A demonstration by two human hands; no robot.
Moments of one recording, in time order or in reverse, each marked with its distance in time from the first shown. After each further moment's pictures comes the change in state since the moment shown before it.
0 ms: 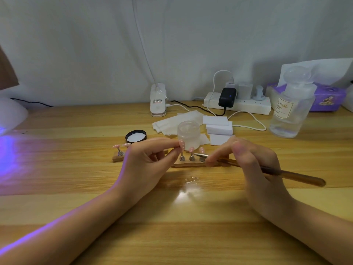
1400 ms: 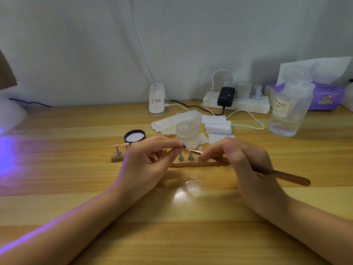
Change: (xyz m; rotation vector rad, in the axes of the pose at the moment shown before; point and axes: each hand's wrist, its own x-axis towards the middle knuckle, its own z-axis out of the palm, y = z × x) left_hand 0.002 0.005 0.000 0.027 -0.036 -0.018; right_hand 0.000 0.003 0.003 0.039 -0.064 0.031
